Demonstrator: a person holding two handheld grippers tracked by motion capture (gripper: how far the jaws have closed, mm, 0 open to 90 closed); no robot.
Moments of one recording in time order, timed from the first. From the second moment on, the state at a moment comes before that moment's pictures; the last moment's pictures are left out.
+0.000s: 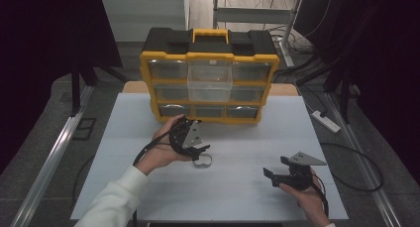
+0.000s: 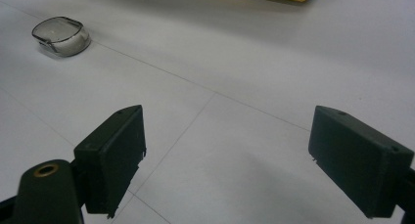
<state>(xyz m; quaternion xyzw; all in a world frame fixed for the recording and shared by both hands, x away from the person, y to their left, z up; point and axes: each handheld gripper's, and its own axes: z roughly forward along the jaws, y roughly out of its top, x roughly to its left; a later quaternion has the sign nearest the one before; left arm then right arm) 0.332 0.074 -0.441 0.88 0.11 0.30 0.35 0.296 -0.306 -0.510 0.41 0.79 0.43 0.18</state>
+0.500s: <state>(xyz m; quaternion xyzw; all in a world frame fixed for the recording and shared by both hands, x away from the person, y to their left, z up) 0.339 0.080 -0.449 0.89 0.13 0.26 0.35 0.300 -0.301 -0.510 0.41 0.79 0.43 0.17</state>
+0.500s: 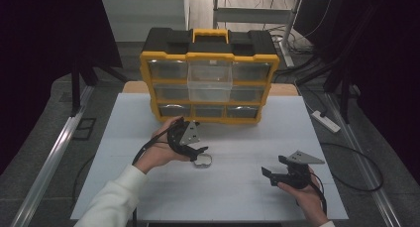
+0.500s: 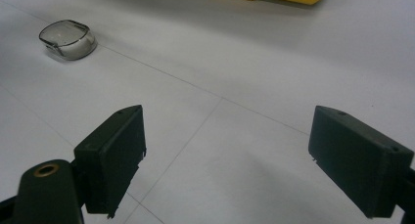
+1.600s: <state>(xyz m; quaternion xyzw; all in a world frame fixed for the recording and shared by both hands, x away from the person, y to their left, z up) 0.353 0.077 -0.475 0.92 0.14 0.15 0.34 0.301 -0.299 -0.511 0.40 0.79 0.42 0.18</state>
